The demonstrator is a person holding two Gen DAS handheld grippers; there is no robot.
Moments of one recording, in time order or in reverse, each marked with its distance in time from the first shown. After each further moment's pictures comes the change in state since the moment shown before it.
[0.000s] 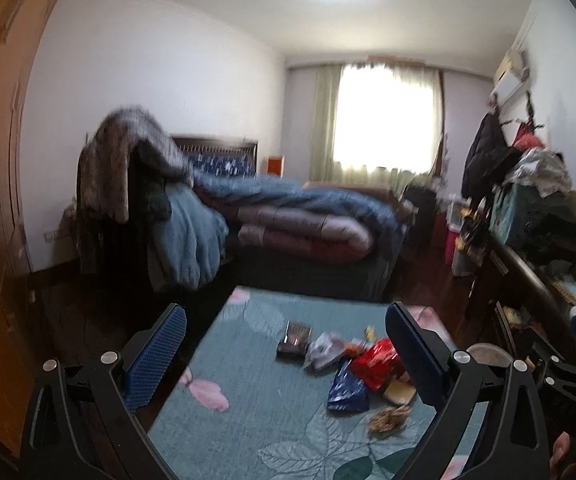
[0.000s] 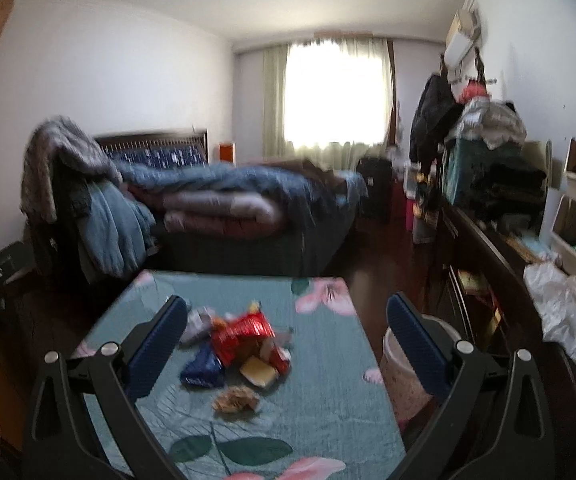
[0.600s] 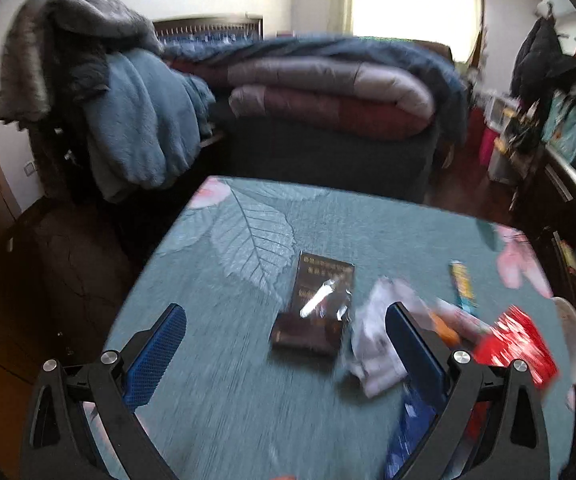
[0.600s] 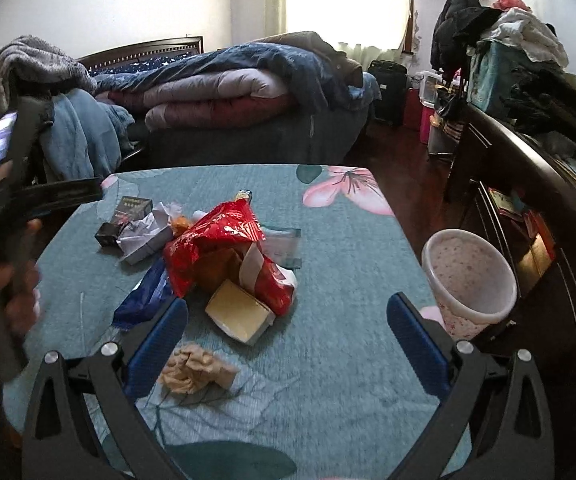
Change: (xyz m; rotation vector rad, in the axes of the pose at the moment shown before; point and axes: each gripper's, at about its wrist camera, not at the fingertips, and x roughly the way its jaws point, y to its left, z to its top) left arm 0.317 -0.011 -0.054 0.037 0.489 0.073; right arm 0.177 0.003 -0.080 -0.003 0.328 0.028
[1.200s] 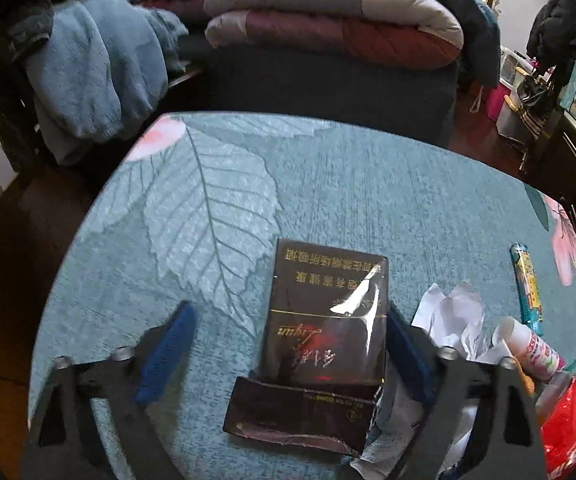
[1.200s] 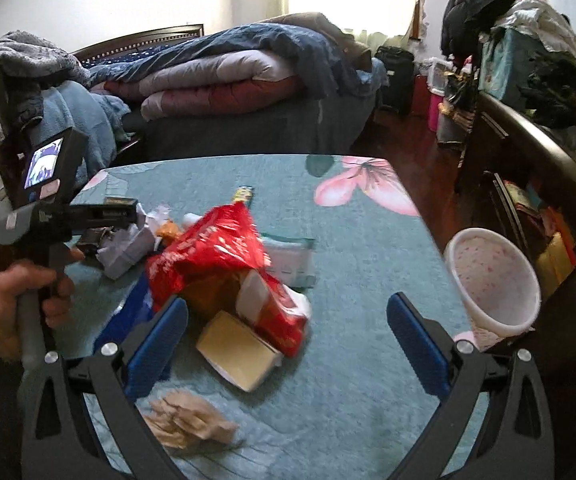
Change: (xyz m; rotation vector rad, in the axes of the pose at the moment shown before) left arm 0.091 -0.011 0.005 0.028 0.172 -0.025; right arm 0.052 0.006 0.023 0.010 0.058 0.040
